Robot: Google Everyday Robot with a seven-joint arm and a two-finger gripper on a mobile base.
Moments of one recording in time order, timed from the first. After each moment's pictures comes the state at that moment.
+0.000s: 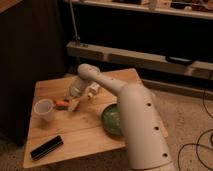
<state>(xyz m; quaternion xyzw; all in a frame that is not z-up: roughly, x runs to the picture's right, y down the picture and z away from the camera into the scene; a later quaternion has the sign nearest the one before) -0.236 0.083 0.893 -0.38 -0.38 -0.07 0.84</state>
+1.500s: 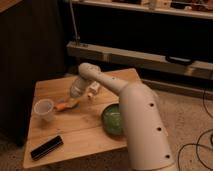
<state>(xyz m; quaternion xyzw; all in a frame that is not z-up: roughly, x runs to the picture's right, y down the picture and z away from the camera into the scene) -0.229 0.074 0.880 -0.37 -0.38 -0.06 0.84</state>
